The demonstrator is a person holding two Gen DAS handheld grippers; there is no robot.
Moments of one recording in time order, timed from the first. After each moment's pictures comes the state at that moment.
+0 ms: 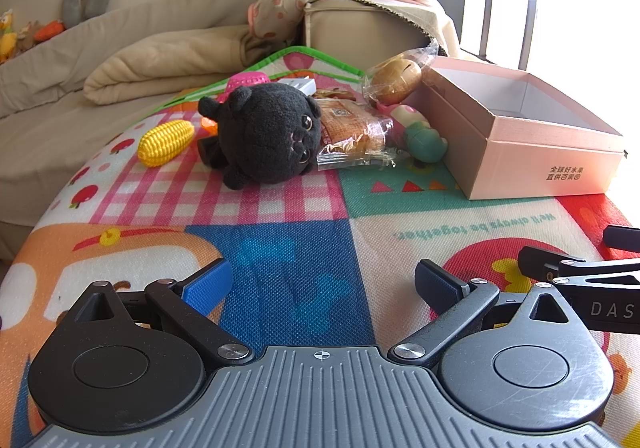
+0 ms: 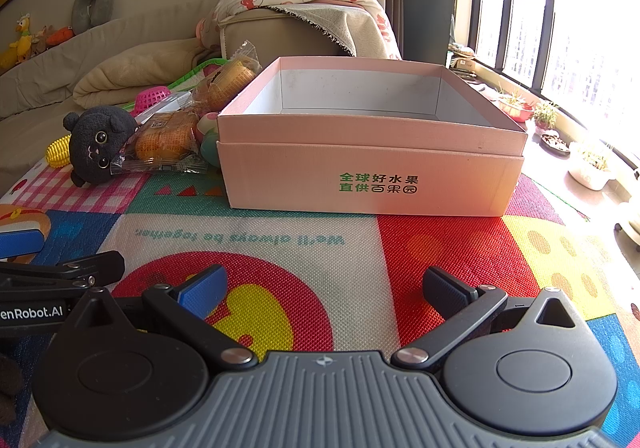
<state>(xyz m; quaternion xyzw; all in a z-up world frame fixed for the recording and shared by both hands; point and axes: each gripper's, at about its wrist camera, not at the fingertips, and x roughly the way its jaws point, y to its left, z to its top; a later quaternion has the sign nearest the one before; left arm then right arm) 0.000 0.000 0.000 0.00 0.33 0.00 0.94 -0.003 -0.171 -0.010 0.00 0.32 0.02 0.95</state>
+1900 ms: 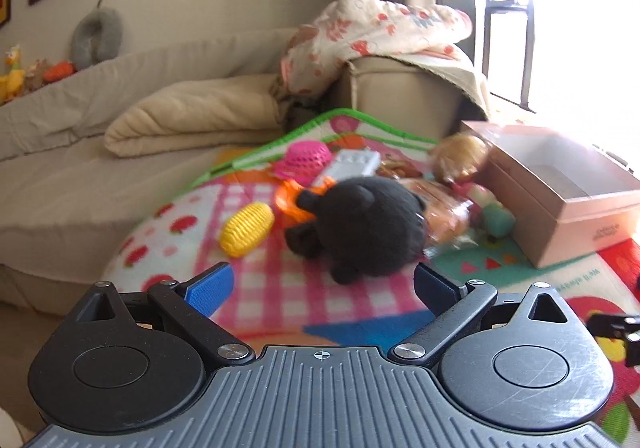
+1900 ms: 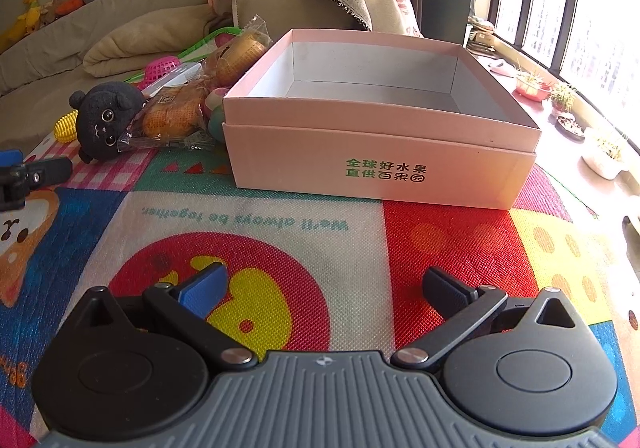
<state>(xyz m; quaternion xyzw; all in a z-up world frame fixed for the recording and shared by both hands) 0.026 0.083 0.041 0.02 0.26 0.01 0.97 0.002 -0.175 0.001 -0.02 0.38 0.04 0.92</state>
